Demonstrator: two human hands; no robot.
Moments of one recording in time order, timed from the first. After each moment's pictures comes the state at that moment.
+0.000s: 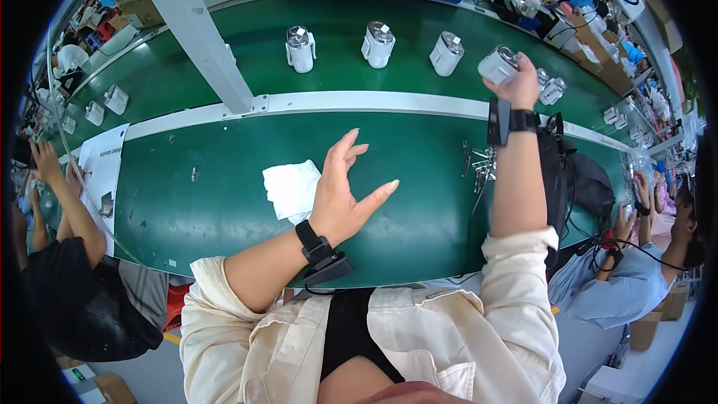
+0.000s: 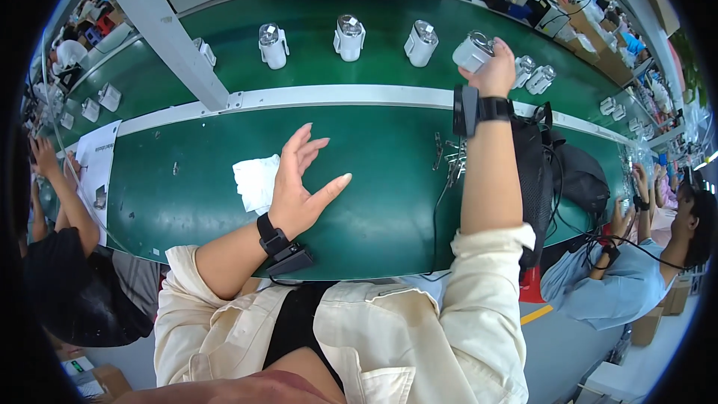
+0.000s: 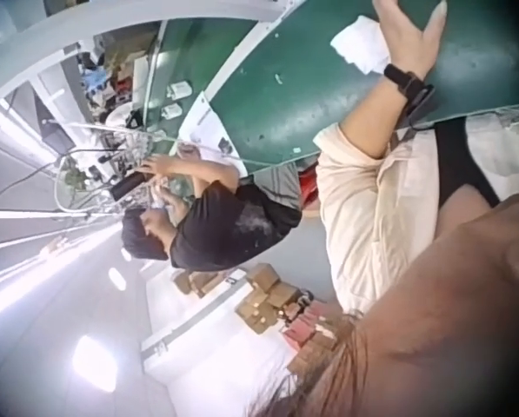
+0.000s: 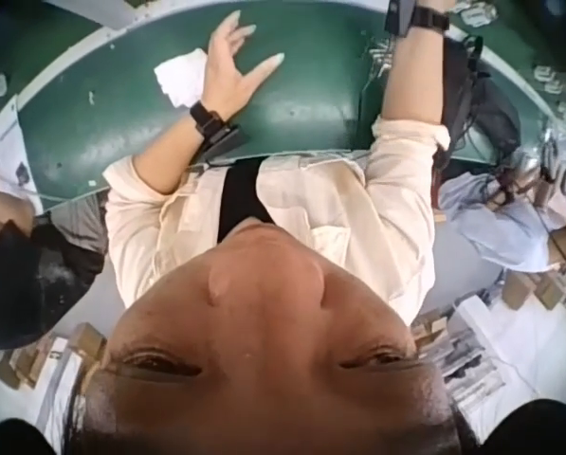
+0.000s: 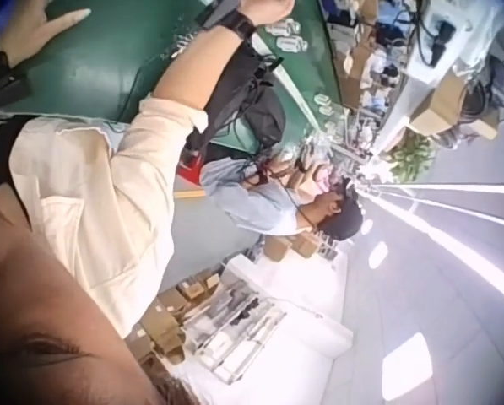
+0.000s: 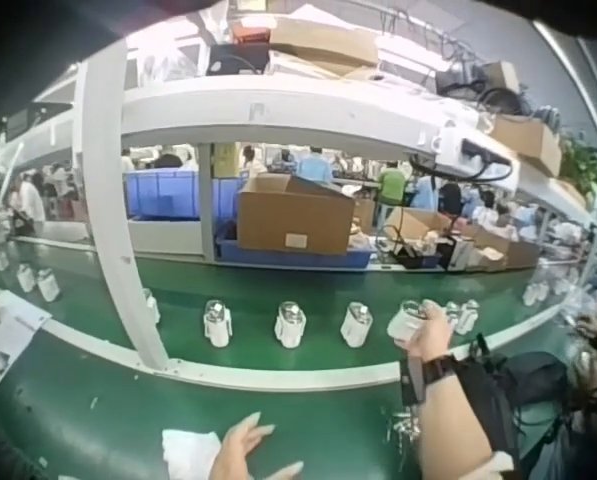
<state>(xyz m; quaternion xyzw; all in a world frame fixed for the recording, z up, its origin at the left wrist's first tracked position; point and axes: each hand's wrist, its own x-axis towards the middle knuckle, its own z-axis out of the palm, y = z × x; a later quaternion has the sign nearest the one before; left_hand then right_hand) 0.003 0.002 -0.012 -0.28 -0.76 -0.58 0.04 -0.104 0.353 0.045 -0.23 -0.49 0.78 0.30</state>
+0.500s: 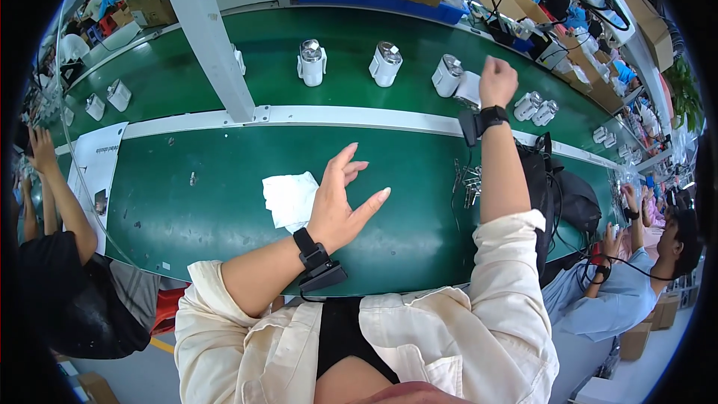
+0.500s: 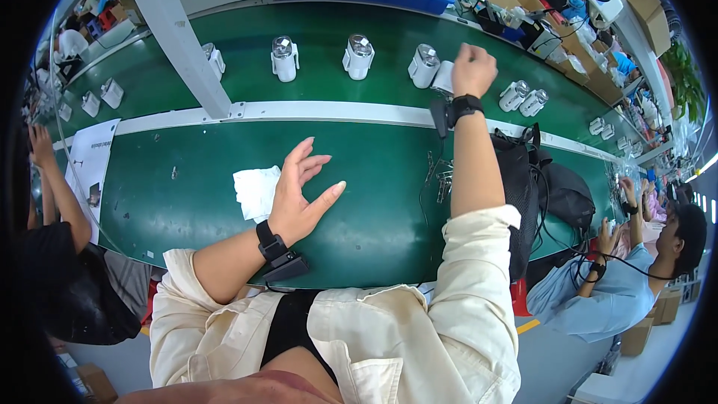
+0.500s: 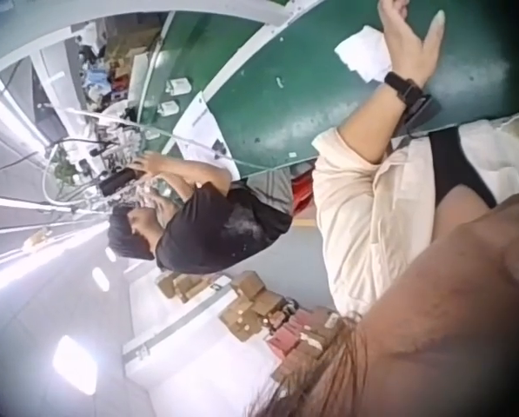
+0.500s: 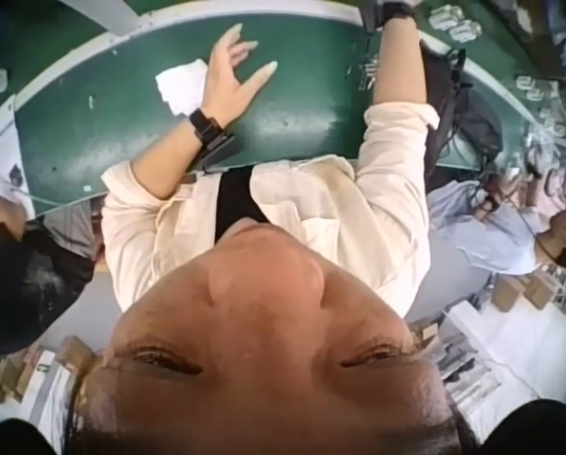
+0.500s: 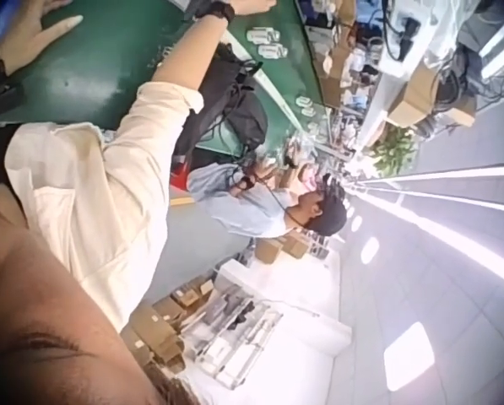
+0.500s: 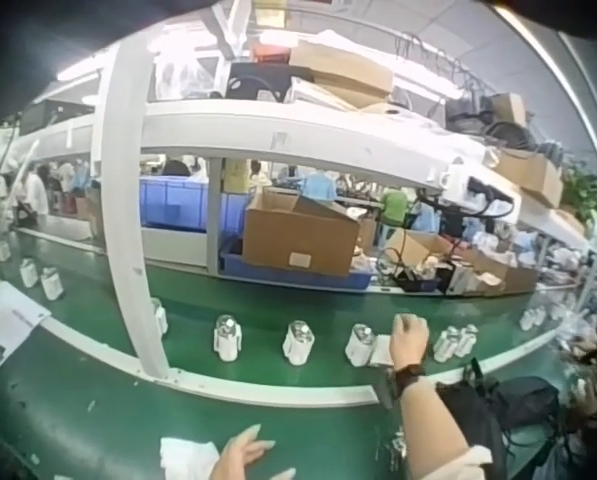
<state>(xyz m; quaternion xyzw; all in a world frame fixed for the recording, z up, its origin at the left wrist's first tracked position) 0.003 0.003 -0.015 -0.26 -0.75 -0.60 0.03 -0.158 0.373 0.027 -0.24 -0.84 0.21 0.44</state>
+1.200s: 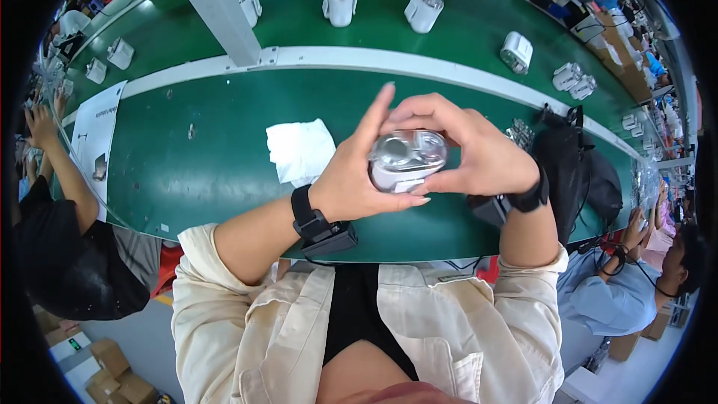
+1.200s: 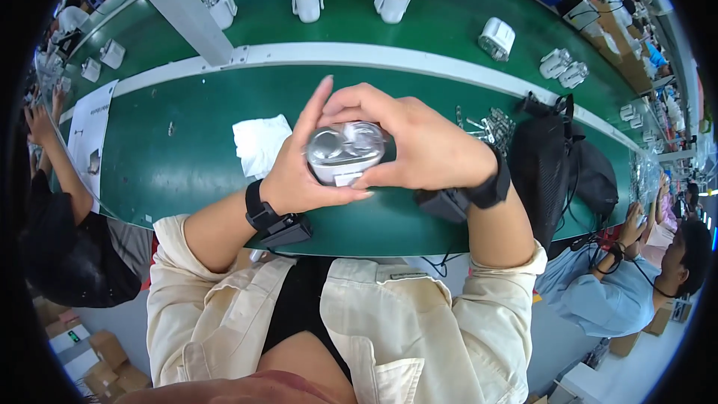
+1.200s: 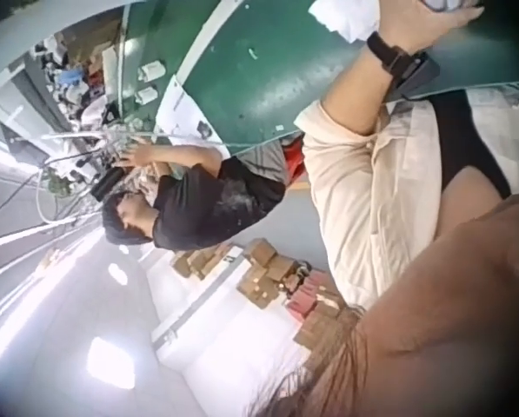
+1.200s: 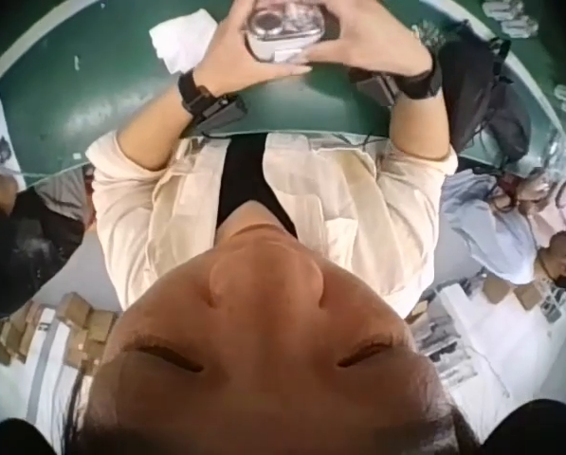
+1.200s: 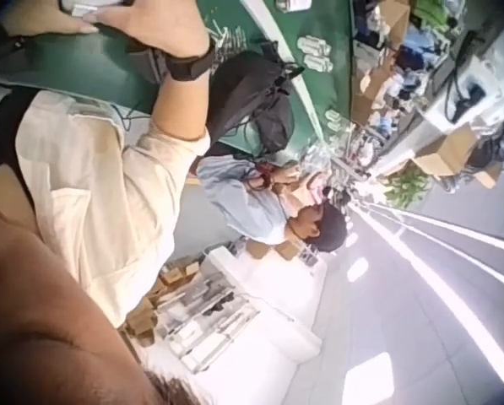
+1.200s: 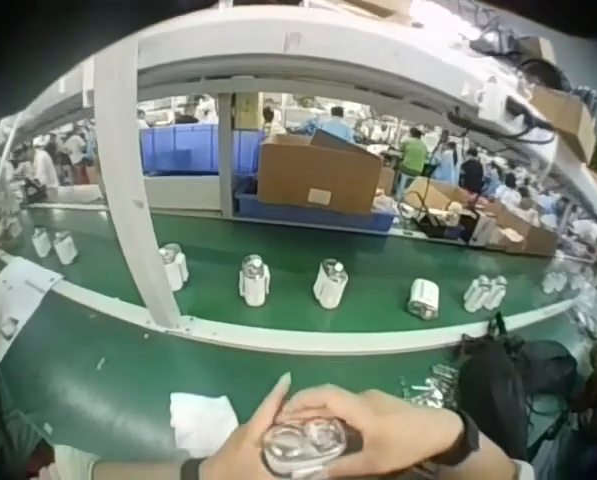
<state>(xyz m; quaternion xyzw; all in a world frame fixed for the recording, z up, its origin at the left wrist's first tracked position) 0.005 0.001 0.001 -0.35 -0.67 -0.66 -0.03 0.010 0.201 0.091 0.34 -0.81 0.46 -0.11</state>
